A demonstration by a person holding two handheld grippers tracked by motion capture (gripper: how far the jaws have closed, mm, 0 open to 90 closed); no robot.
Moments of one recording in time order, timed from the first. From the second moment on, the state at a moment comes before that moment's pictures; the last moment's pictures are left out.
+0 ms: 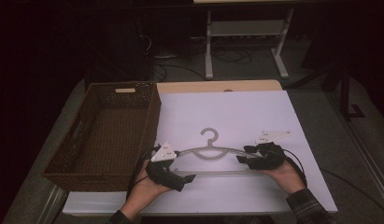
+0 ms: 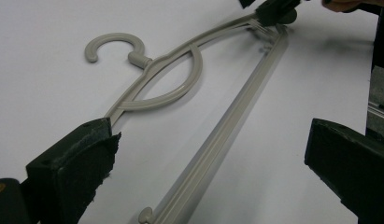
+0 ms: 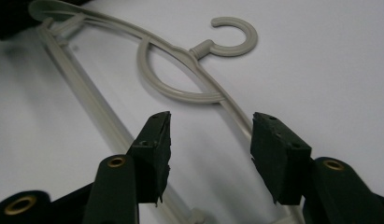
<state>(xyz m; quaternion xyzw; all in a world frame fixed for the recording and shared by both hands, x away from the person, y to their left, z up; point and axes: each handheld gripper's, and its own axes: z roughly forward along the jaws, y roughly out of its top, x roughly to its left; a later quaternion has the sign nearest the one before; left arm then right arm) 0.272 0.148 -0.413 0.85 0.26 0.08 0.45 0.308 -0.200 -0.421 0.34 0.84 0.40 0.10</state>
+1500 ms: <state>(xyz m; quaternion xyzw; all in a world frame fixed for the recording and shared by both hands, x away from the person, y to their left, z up) 0.270 0.153 -0.412 0.84 0.27 0.07 0.46 0.344 -0.236 -0.444 0.30 0.89 0.32 0.08</state>
